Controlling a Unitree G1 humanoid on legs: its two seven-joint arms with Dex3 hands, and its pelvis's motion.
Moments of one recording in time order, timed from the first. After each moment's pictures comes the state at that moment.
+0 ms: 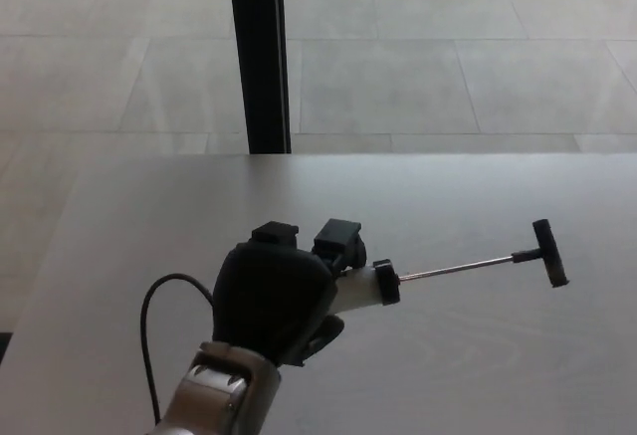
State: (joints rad) left_arm -0.36 0.30 -0.57 0.08 1.00 0.16 0.26; right_arm -0.29 -0.44 -0.24 -0.06 0.17 0.16 0.10
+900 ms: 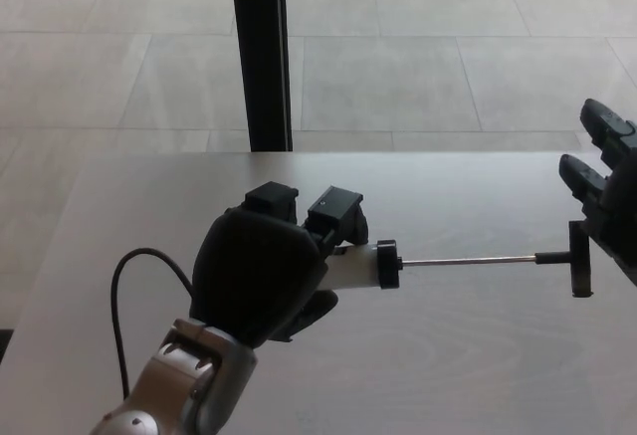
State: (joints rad) left_arm -0.35 0.37 -0.49 -0.01 0.98 0.04 0.28; right_arm -0.34 -0.31 -0.17 -0.06 0.25 0.35 0.16
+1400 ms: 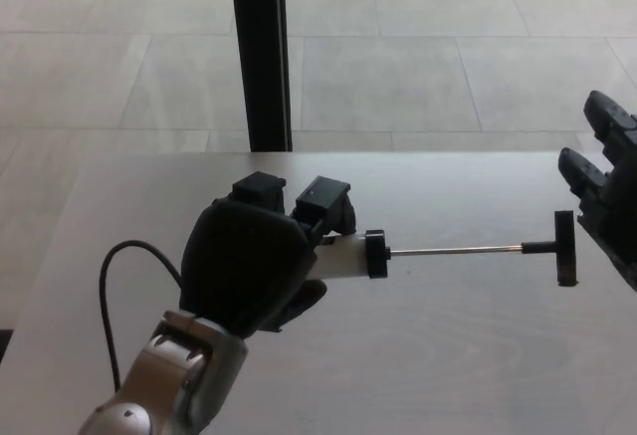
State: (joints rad) left_arm -0.36 0.37 -0.46 0.00 0.98 0.04 0.27; right_arm -0.31 -0.24 -0.18 -0.18 0.26 0.44 0.10
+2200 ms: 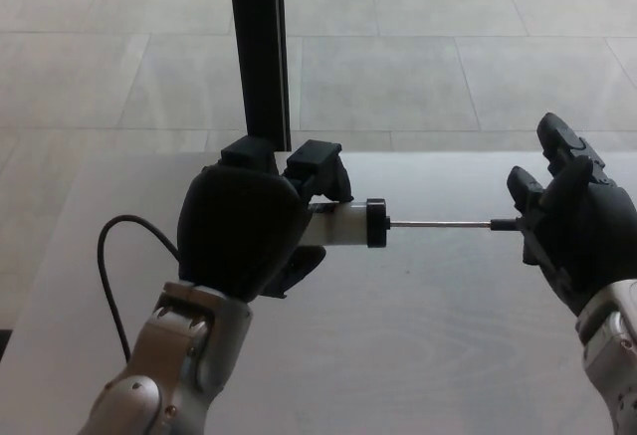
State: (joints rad) left_arm -0.41 0.29 -0.39 0.02 0.96 0.05 0.28; right_arm -0.33 -0.06 -0.11 -0.16 0.23 0.45 -0.02
